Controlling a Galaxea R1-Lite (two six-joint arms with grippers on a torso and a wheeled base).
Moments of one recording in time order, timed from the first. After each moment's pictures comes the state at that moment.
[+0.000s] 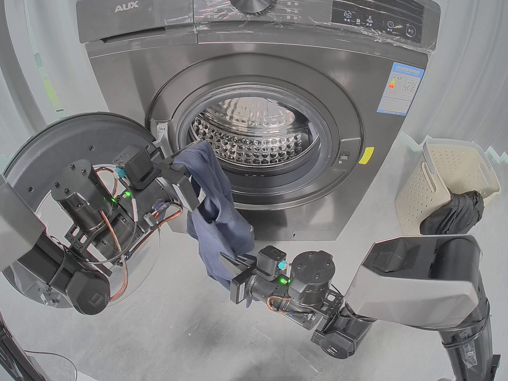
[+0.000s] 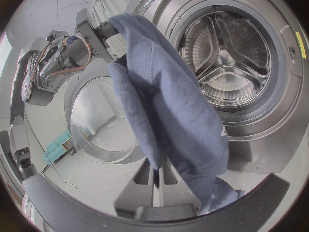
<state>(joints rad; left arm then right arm) -0.46 1.86 -0.64 -1.55 -0.15 -0.03 0.85 2.44 -0.93 -1.54 0.00 0.16</state>
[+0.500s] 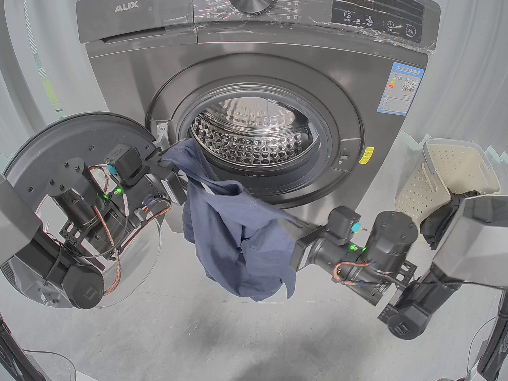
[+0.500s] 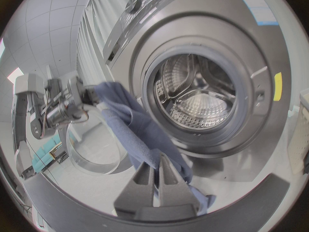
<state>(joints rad) -0.40 1.86 -0.64 -1.55 -0.15 -0.03 0.72 2.09 -0.64 -1.53 -0.03 0.16</state>
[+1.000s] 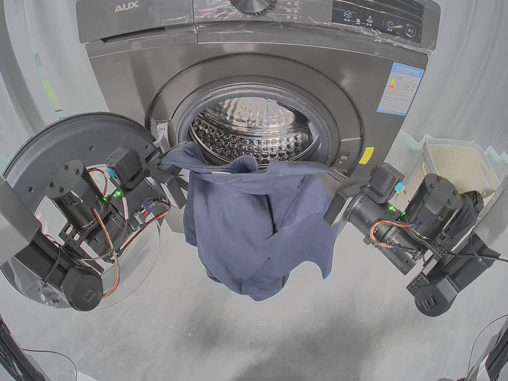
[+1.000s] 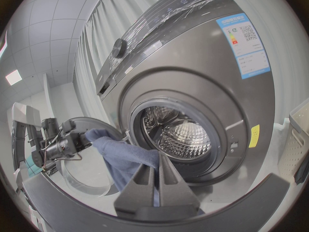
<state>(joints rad) -0.40 1.86 -0.62 -1.55 -0.16 -0.02 0.61 1.94 -0.65 -1.54 -0.02 0.16</state>
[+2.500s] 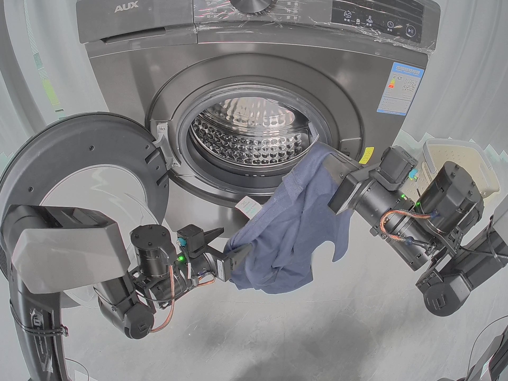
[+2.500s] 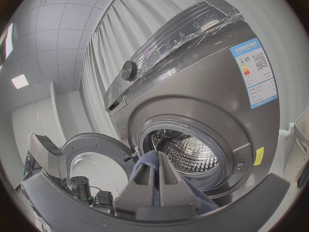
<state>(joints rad) -0.50 2.24 -0.60 -1.55 -0.16 -0.04 0.65 1.86 -0.67 -1.54 0.00 0.17</state>
